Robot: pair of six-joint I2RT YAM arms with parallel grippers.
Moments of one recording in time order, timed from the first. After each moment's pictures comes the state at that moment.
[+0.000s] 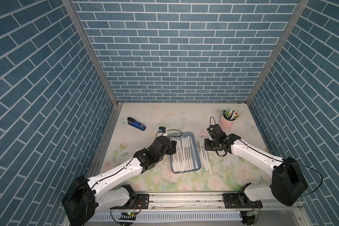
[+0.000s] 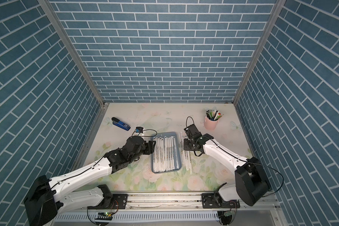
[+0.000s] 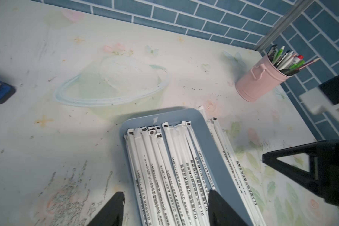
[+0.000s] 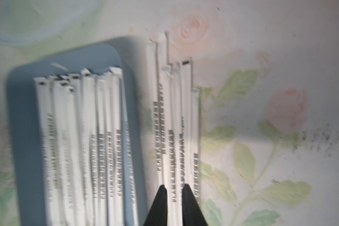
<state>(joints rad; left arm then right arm) -0.84 1.15 0.71 -0.17 -0.29 -0.61 0.62 1.39 0.89 -0.63 0.04 0.51</state>
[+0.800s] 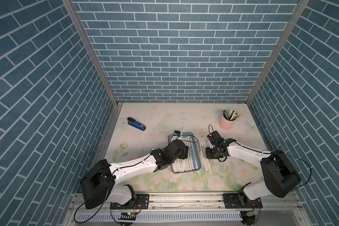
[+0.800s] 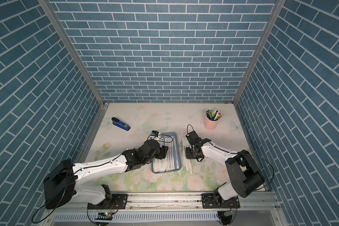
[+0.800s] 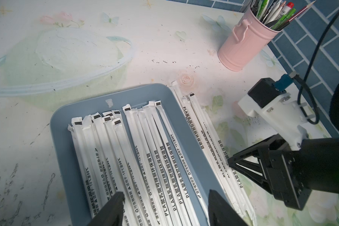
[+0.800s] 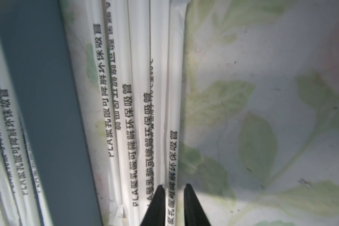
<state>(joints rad) -0.98 1.37 0.79 -0.11 -0.31 -0.64 0.58 1.49 0.77 -0.54 -0.04 0.44</state>
